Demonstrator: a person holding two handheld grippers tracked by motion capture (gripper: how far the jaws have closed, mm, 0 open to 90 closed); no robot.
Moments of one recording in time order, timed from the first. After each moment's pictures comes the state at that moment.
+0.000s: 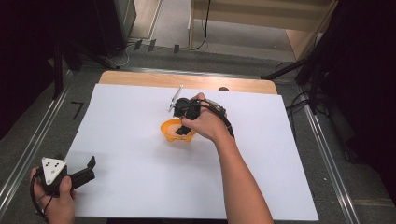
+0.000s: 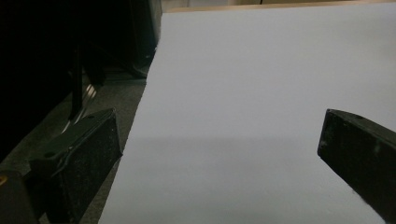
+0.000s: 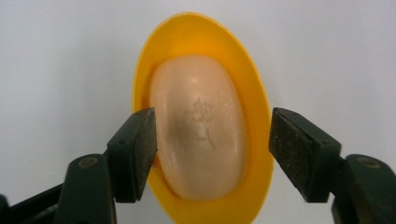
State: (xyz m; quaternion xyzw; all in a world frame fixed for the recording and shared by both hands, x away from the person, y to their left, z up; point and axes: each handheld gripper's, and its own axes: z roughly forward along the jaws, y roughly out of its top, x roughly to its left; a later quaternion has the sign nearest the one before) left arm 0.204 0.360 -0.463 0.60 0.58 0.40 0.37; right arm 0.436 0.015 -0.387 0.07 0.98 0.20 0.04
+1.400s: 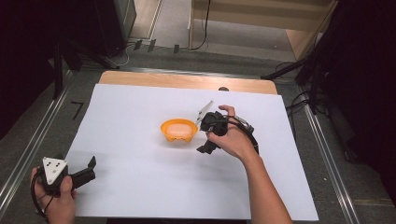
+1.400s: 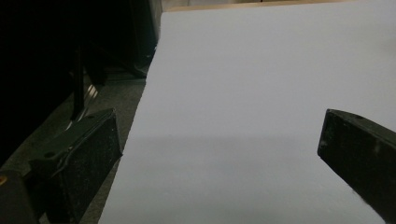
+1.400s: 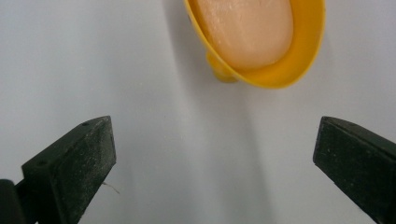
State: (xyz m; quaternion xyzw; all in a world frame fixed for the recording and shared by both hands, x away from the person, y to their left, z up) left arm 0.205 0.359 -0.463 0.61 0.58 0.40 0.36; right arm 0.394 -0.066 -0.401 0.13 0.97 0.22 0.02
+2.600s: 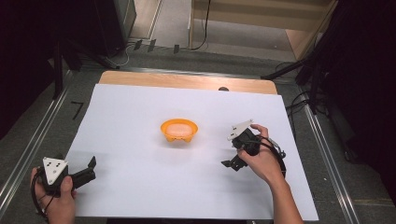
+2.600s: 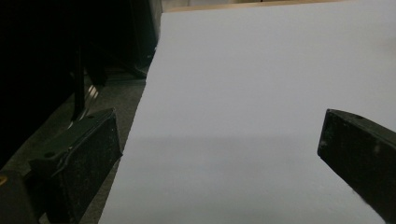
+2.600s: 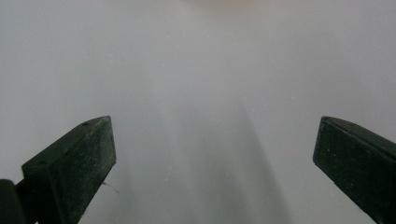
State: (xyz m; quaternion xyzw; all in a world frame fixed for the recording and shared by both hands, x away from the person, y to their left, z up) left arm 0.204 0.358 -0.463 0.61 0.58 0.41 0.36; right arm 0.347 -0.158 -0.424 0.20 0.94 0.28 0.04
